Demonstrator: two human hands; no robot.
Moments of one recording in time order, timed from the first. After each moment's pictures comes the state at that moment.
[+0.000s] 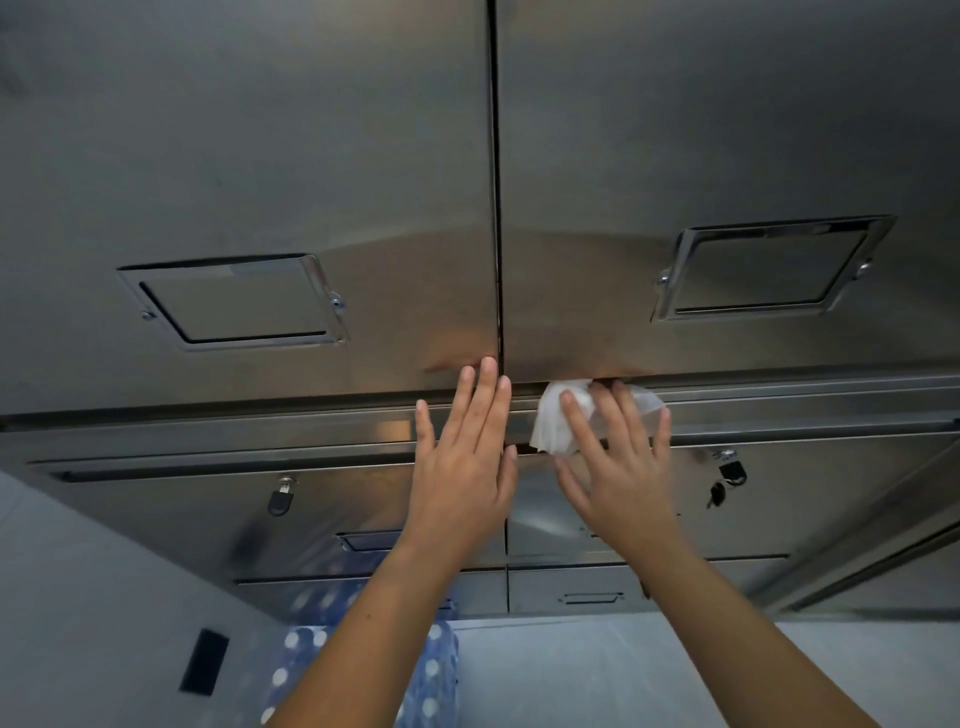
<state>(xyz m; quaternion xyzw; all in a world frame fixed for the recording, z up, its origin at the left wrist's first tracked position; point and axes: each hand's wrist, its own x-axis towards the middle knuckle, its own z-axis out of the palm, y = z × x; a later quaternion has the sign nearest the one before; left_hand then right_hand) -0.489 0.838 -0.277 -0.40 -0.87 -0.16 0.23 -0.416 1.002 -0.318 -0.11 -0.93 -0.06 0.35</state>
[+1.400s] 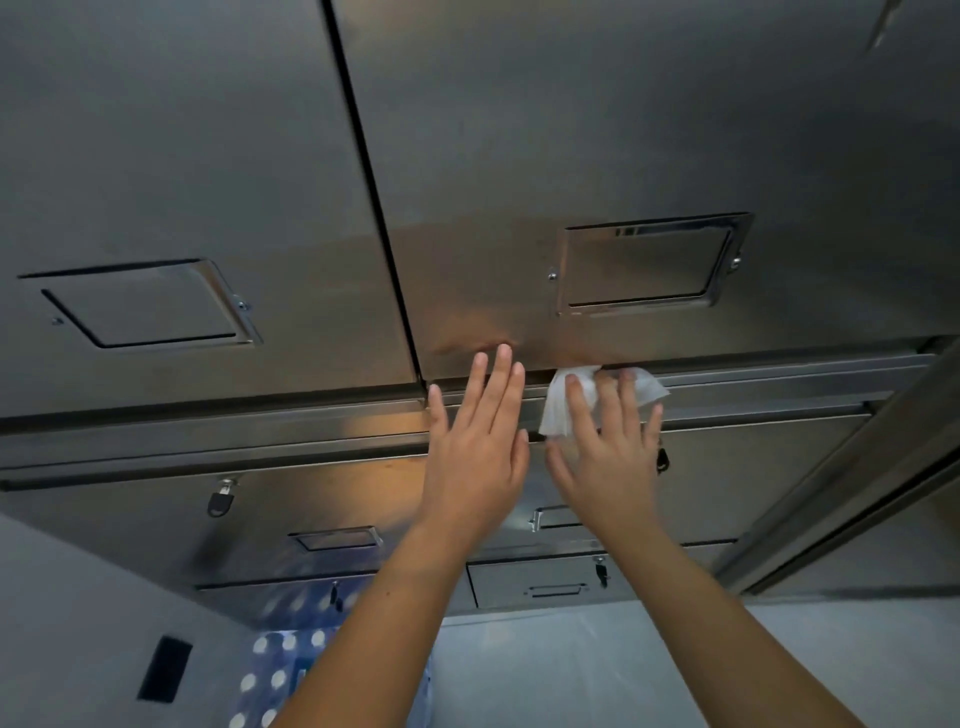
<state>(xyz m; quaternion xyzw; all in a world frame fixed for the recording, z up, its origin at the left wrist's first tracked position) -0.450 0.911 -0.268 -0.40 -0.87 -0.14 0.24 -0.384 1.045 -0.305 -0.21 -0.93 -0.01 0.30</state>
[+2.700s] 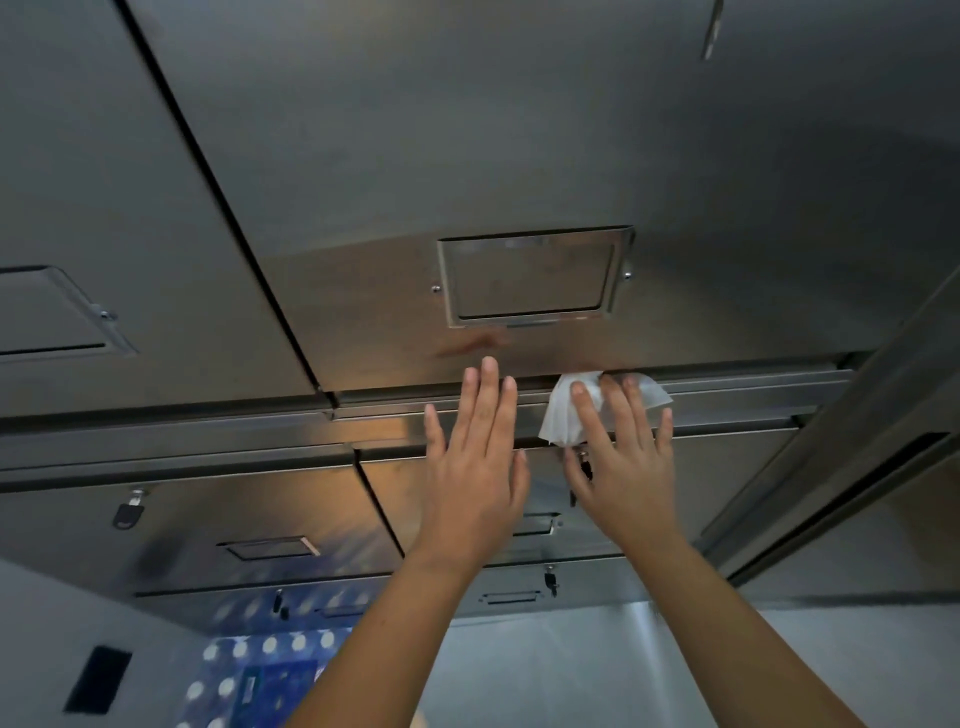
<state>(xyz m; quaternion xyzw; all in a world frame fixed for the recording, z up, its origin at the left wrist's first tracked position) -0.406 0.984 -0.282 -0.39 -0.87 -0.17 0.25 -0.339 1.143 -0.319 -0.16 -0.92 -0.03 0.35</state>
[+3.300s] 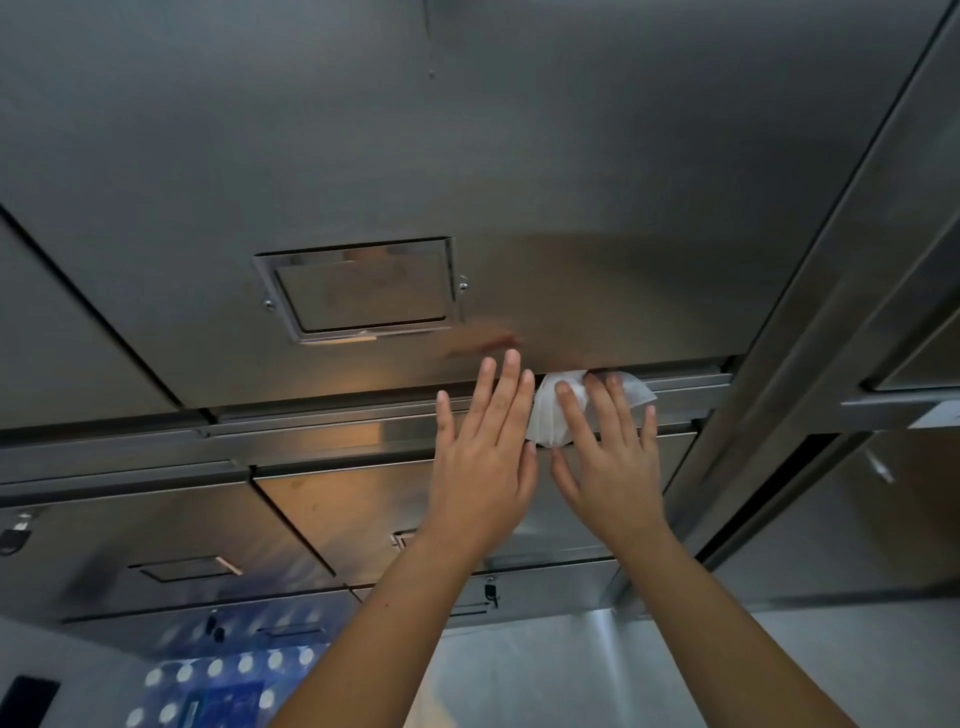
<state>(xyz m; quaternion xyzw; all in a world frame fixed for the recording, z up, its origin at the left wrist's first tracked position) -0.359 1.093 -0.274 -0.43 -0.85 -0.17 0.25 -0.294 1.234 -0.319 -0.16 -0.92 -0.04 0.35</state>
